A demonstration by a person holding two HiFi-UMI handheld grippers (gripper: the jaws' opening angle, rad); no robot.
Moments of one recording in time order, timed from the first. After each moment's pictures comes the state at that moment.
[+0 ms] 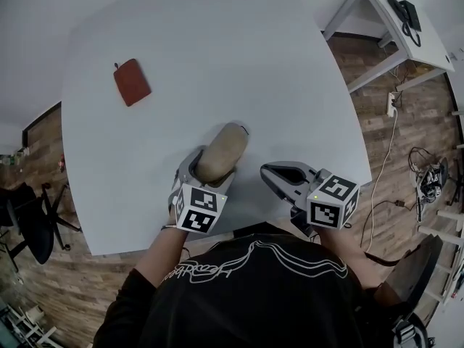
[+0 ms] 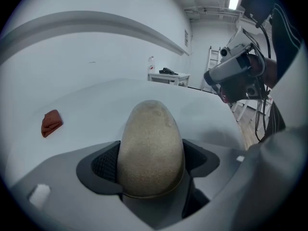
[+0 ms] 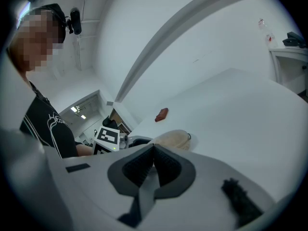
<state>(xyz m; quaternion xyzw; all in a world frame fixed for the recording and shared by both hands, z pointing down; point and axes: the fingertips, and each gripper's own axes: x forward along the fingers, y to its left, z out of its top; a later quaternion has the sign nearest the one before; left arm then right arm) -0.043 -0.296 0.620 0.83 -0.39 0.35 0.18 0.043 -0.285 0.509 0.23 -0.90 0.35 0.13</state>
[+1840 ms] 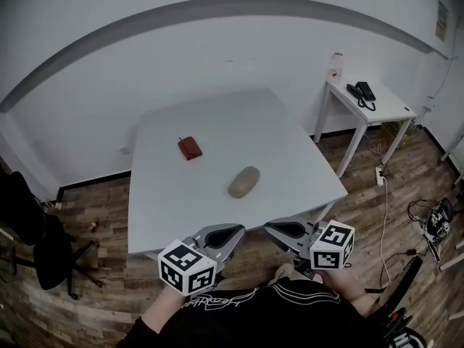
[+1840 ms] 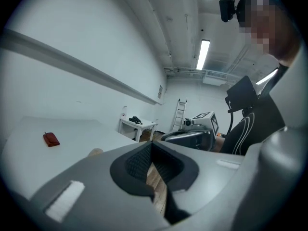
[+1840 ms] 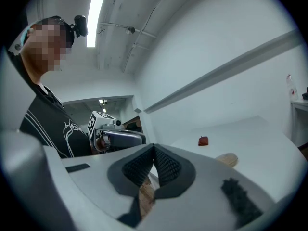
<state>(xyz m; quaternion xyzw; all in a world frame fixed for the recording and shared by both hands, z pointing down) -0.046 -0.026 0.324 0.94 -0.30 0.07 0.15 -0.001 -0.026 0.321 0.19 -0.97 0.15 0.03</state>
